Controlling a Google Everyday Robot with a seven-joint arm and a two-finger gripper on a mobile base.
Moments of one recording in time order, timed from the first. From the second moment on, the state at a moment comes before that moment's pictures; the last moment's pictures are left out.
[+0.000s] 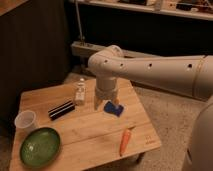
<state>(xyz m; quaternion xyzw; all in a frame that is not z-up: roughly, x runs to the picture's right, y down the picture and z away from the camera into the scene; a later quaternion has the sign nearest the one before) 0.001 0.074 0.670 -0.26 0.23 0.64 0.68</state>
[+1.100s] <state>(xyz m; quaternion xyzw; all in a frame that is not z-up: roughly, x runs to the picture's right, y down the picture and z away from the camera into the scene) -0.022 0.000 0.693 -0.23 0.15 0.69 0.67</state>
